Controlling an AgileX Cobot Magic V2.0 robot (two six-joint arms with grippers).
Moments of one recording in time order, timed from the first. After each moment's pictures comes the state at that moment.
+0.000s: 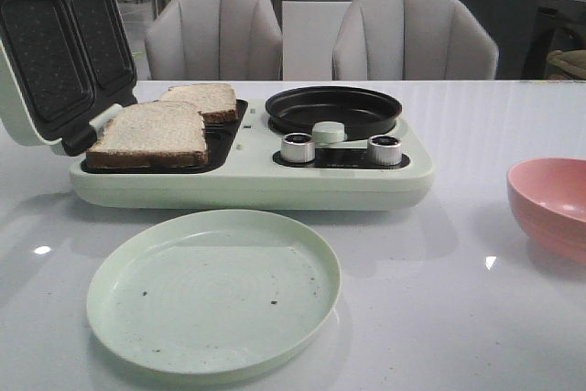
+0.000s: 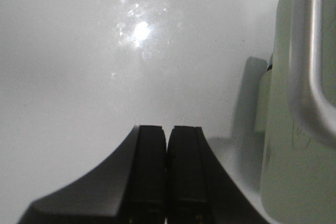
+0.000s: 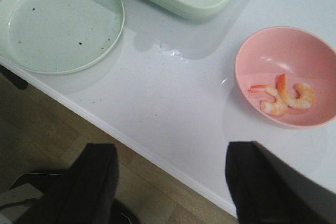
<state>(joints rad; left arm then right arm) 0.28 1.62 -1.46 -0.35 0.88 0.20 0.39 0.59 -0.64 0.05 0.85 -0.10</state>
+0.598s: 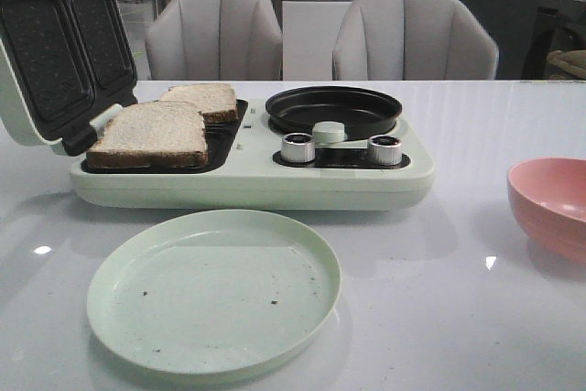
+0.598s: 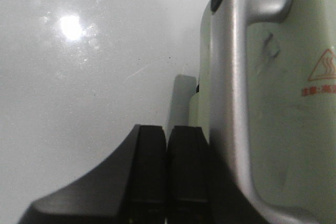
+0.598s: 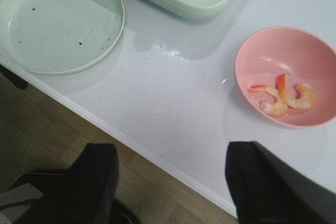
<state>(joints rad) 0.22 1.80 -1.57 -0.63 0.88 0.36 0.39 0.59 -0.64 0.05 0.85 -0.10</state>
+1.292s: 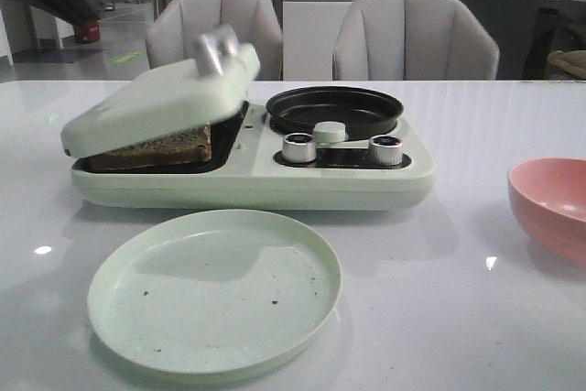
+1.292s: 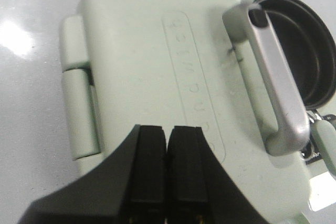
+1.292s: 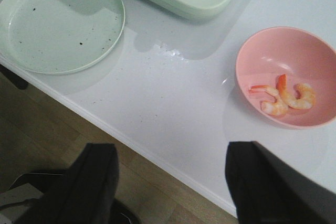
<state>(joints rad) -0.04 1.80 -1.57 -0.67 0.89 0.47 0.39 0.59 -0.64 0.05 0.85 -0.10</state>
